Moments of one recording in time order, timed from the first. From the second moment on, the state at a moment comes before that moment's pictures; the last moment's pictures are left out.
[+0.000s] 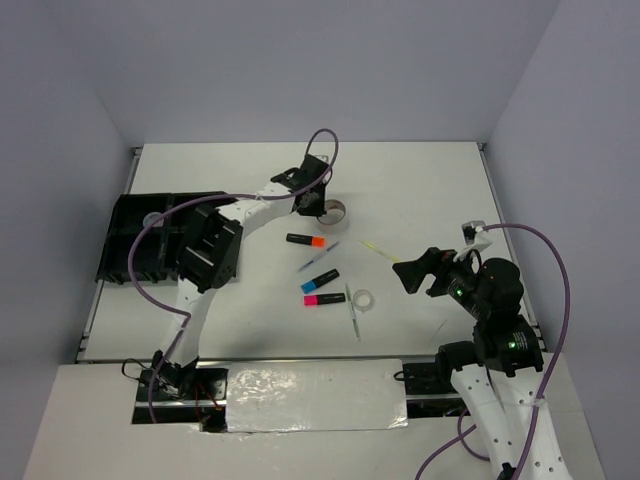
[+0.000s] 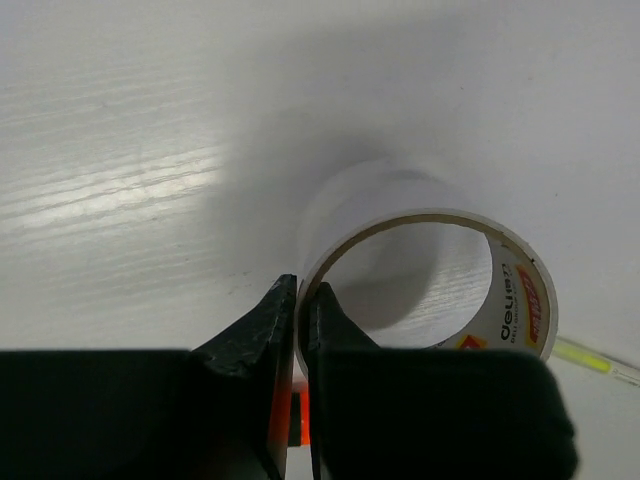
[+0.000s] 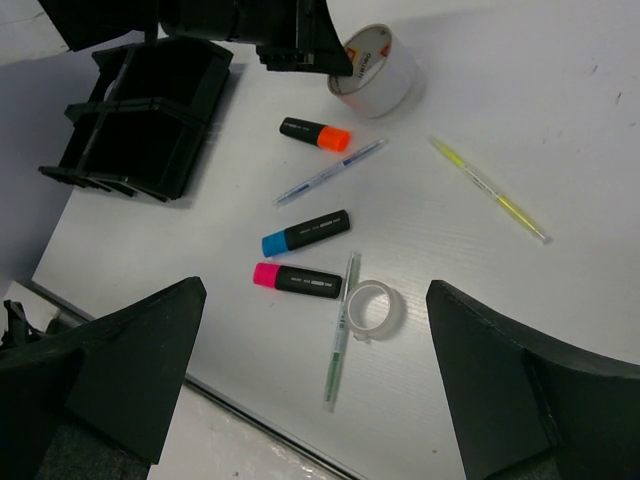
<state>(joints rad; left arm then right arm) -0.57 2.25 1.82 -0.48 -0.11 -0.43 0.14 0.36 0.66 -0.58 -0.35 0.42</state>
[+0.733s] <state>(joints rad) 0.04 1.65 1.29 -0.59 -0.31 -0.71 0.14 0.37 0.67 -0.58 -0.37 0.42</state>
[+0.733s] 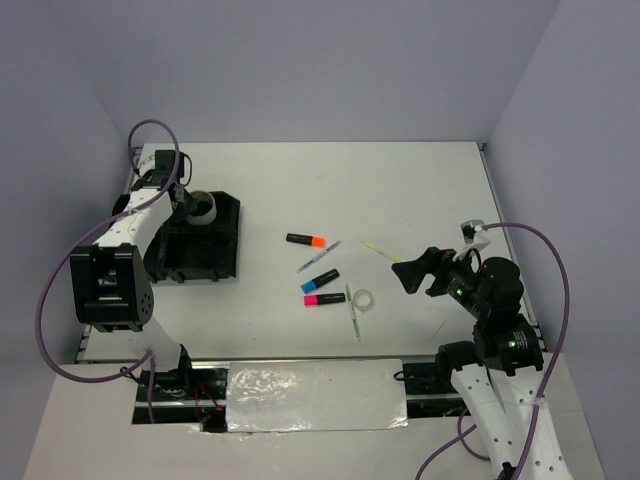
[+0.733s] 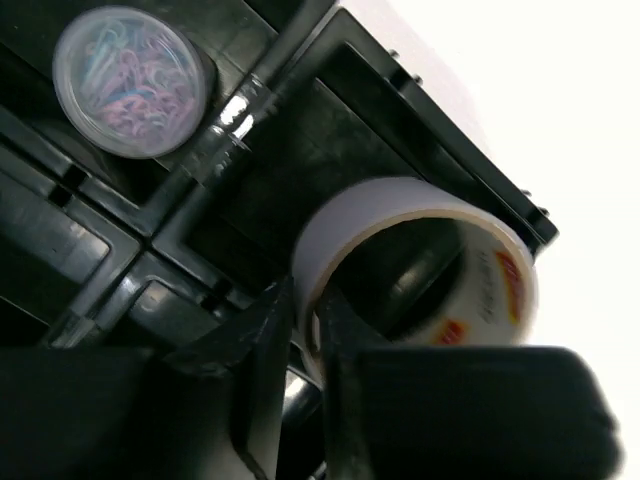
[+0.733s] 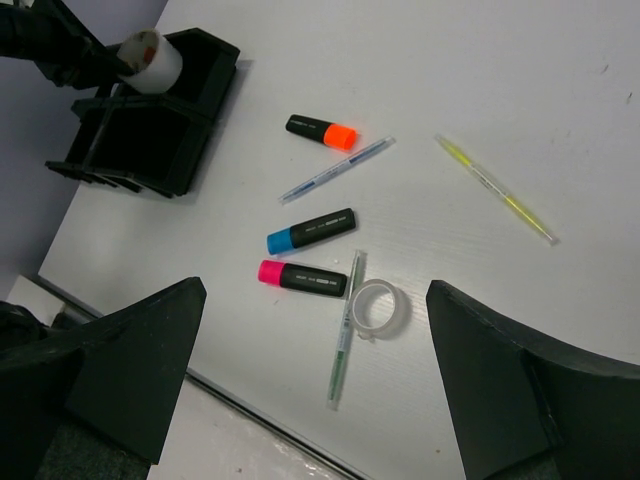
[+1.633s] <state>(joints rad) -0.24 1.39 1.32 -0.59 -0.16 -0.50 0.49 0.82 0.57 -0.51 -0.08 0.51</state>
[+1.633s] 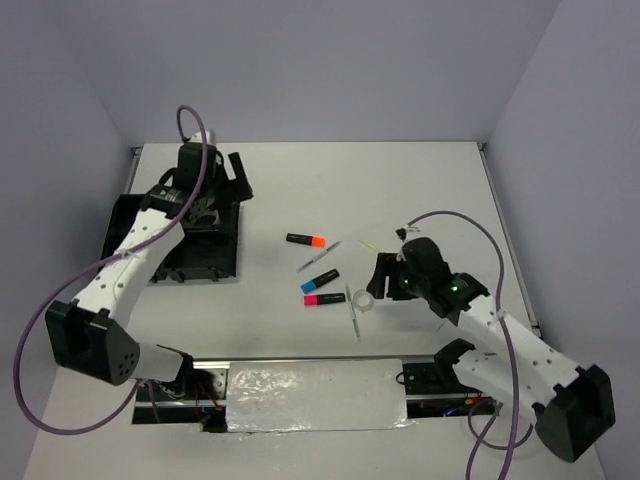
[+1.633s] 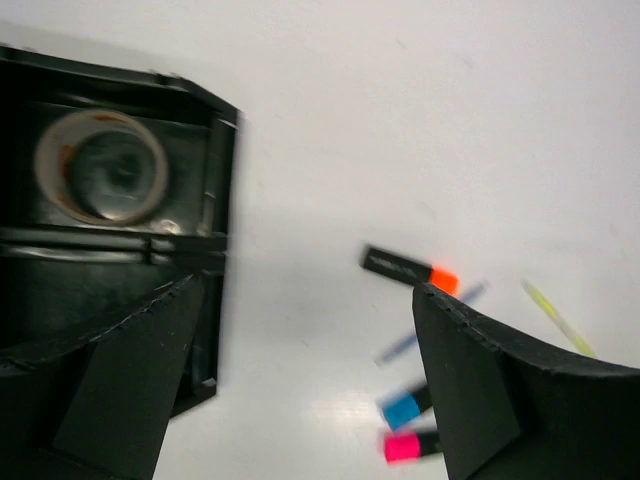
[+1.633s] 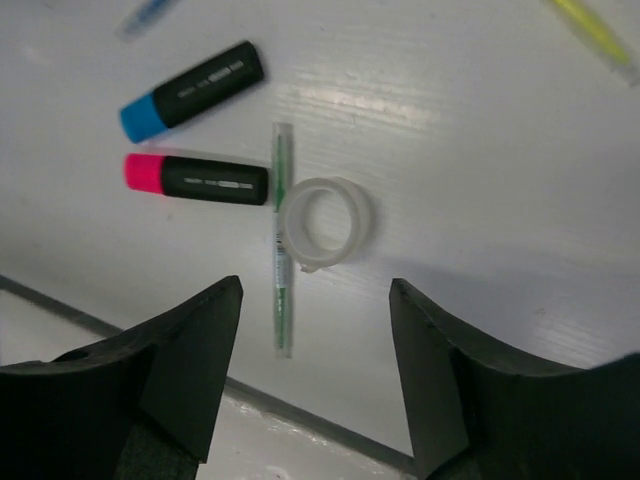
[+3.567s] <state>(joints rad) -0.81 1.40 1.05 -0.32 0.08 -0.66 1.04 1.31 1.03 -0.71 0.55 0.81</state>
